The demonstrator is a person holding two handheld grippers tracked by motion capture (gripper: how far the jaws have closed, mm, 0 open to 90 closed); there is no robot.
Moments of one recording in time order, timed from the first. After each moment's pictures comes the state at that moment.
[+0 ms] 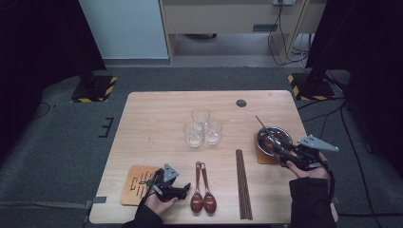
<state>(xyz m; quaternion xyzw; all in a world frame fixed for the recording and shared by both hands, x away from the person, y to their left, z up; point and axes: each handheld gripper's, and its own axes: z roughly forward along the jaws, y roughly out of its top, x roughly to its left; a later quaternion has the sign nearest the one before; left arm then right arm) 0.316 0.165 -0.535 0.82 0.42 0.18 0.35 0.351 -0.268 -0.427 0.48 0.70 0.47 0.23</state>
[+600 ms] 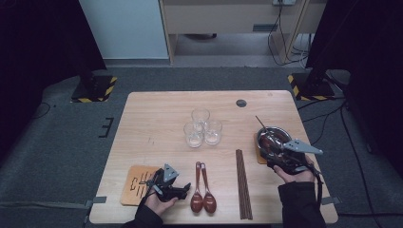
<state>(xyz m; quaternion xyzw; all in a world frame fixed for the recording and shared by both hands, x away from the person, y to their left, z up) 0.316 0.165 -0.535 0.82 0.42 0.17 0.35 0.344 -0.234 -0.435 0.47 0.72 0.46 0.21</state>
